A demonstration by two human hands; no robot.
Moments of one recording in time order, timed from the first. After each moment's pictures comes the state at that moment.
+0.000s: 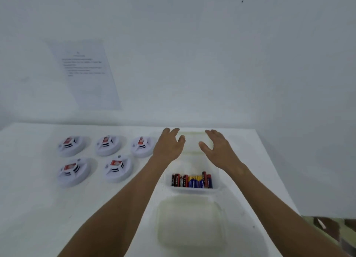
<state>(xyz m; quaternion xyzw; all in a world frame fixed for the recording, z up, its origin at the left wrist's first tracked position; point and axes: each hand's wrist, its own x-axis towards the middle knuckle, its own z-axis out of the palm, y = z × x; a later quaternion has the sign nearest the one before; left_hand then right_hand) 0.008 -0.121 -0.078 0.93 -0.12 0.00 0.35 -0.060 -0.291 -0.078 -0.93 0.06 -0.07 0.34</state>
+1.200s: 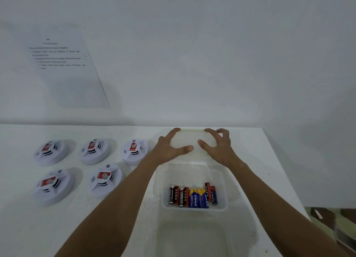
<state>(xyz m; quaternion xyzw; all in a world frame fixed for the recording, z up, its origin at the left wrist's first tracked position) 0.090 -0.119 -0.134 0.85 -0.13 -0.18 0.48 0.022 -0.323 -0.131 -0.89 0.11 -0.05 0.44</state>
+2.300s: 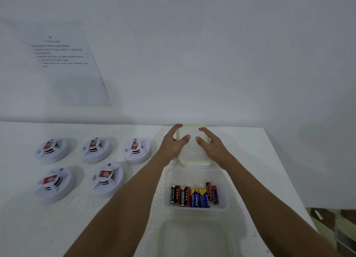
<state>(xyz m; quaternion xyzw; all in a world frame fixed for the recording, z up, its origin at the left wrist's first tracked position) 0.086 -0.142 -0.130 0.79 -0.06 -0.13 0.60 0.033 -0.303 -0.130 -0.81 0.10 -0.02 0.58</state>
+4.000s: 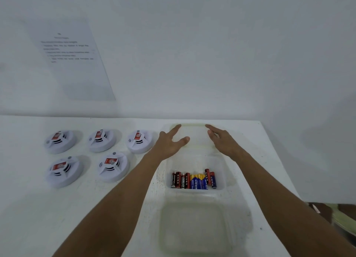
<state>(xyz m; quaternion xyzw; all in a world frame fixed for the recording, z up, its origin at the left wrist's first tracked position) 0.051 -0.113 -0.122 0.88 -0.12 -0.16 0.42 -0.001 -0.327 -0.119 -0.88 0.11 0.03 0.46</state>
